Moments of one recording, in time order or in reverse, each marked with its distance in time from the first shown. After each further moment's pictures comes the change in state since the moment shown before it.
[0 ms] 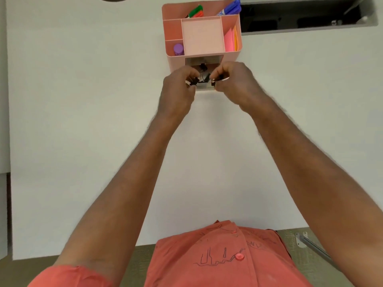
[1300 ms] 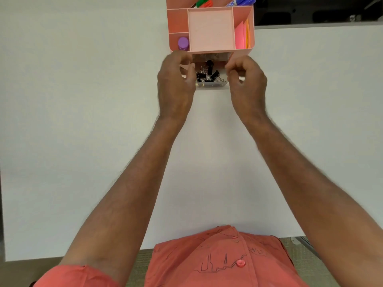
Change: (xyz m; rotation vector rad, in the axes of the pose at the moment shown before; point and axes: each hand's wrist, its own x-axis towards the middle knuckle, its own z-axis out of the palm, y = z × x) left_hand 0.020 -0.015 0.012 -0.119 0.339 0.069; right_hand 0.011 0.031 0.025 0.146 0.370 -0.270
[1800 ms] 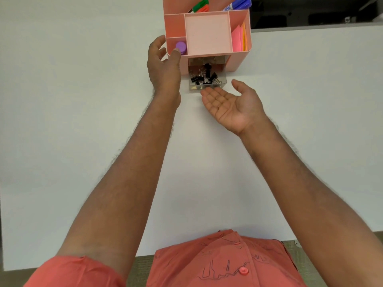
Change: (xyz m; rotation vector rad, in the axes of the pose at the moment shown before) left_hand 0.044 -0.003 0.005 -0.428 0.050 -0.561; right_hand -0.017 -0.023 0.000 1.371 -0.142 1.166
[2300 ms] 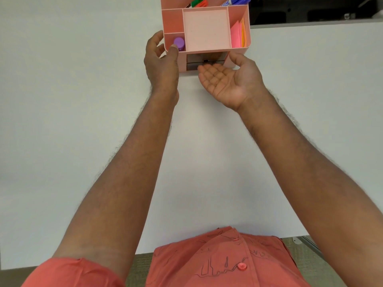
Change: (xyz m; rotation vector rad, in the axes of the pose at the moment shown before) left_hand 0.006 -0.006 0.001 0.006 -0.002 0.021; right_hand 0.011 -0.019 0.040 -0.083 -0.018 -0.065
